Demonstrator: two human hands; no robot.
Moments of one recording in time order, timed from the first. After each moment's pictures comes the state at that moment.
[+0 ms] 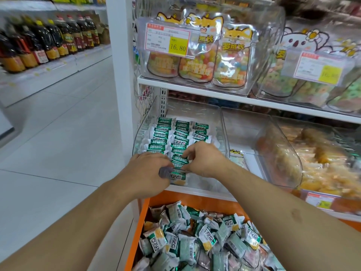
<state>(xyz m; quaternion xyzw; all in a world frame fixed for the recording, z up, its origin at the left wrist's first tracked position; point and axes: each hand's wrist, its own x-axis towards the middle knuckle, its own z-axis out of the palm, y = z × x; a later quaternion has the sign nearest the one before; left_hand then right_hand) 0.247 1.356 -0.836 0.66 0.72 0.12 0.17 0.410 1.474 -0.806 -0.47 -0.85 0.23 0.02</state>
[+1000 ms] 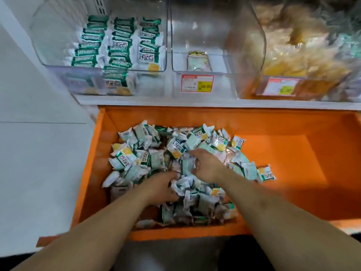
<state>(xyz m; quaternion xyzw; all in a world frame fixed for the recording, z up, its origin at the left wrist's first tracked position) 0.443 1.279 -1.043 0.59 0.63 -0.04 0.50 0.637 1.384 -1.050 -0.50 -0.78 0.34 -0.12</state>
